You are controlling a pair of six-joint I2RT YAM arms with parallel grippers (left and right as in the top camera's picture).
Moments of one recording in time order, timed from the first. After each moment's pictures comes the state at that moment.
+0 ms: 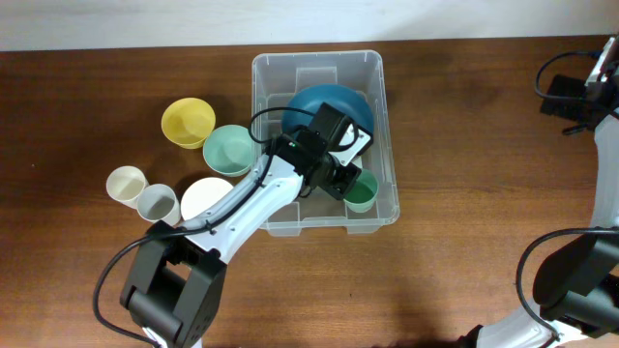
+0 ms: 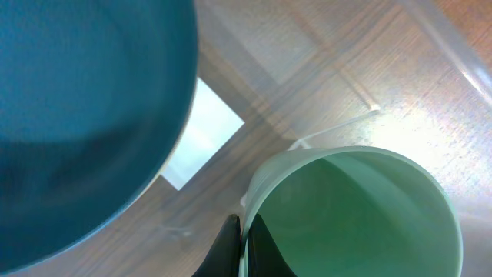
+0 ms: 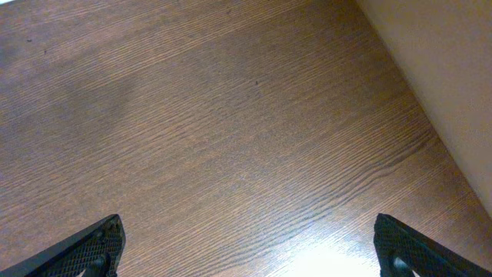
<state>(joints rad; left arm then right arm) -0.64 1.89 1.46 -0.64 0.21 0.05 -0.43 1.84 1.74 -0.82 0.17 -0.02</state>
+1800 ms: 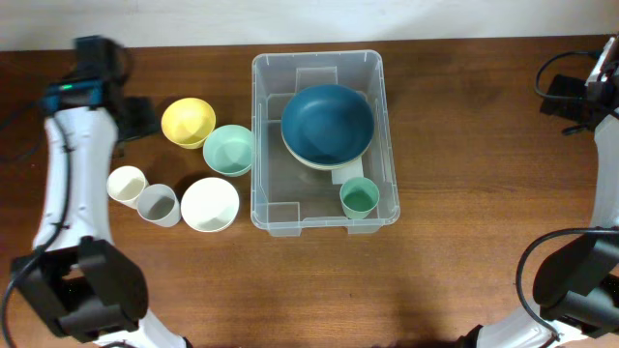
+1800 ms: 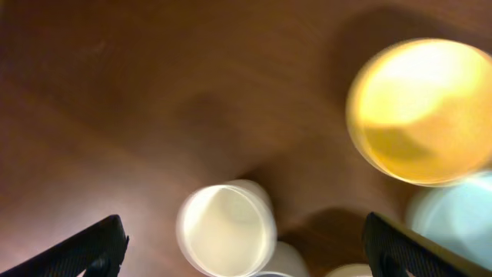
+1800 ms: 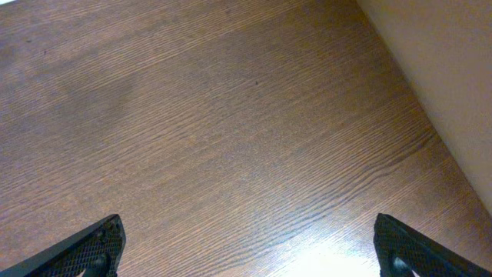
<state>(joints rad) 0.18 1.85 1.76 -1.09 -0.29 -0.21 -0.43 1.84 1.74 -0.82 0.17 -0.02</state>
